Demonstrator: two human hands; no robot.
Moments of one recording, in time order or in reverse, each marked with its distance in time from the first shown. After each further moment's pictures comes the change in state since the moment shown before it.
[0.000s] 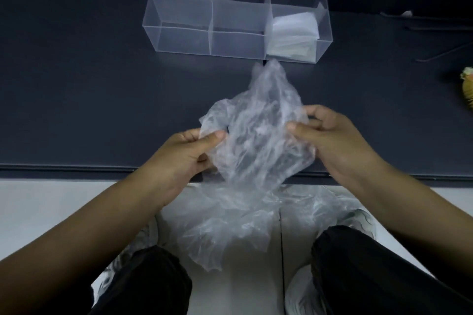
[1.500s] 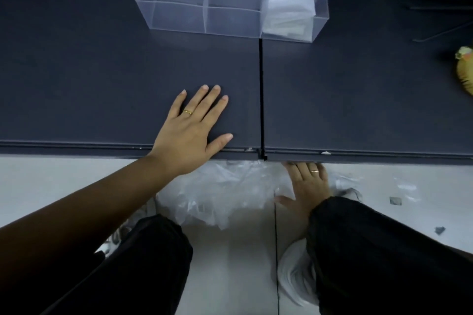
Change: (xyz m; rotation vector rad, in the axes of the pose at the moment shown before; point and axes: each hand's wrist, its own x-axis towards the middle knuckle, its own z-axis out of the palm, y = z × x) left_hand 0.029 -0.037 -0.017 1.773 0.132 0.695; right_hand -0.030 0.159 -0.012 -1.472 -0.064 -0.203
